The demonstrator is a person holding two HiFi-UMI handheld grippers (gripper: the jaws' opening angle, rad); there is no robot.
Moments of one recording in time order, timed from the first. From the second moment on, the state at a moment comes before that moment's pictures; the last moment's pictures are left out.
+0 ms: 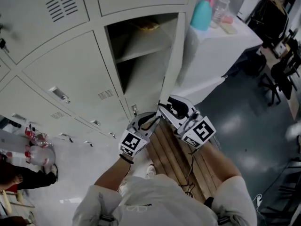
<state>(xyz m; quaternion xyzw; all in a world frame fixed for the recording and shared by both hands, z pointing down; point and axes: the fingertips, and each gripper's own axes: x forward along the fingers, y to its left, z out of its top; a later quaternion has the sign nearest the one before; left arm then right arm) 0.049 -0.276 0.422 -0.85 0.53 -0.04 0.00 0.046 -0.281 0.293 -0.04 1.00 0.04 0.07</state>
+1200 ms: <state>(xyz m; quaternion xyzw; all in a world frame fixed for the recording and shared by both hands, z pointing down) -0.129 -0.341 0.395 -0.67 0.74 -0.07 0.05 -0.138 -0.330 0.300 -0.06 0.99 0.04 0.08</state>
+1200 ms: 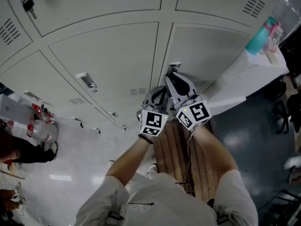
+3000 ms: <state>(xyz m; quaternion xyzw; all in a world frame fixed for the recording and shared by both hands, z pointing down) -0.183 0.034 0.298 -0.55 0.84 0.00 0.06 -0.019 -0.183 0.268 -0.11 0.99 -0.03 0.11</state>
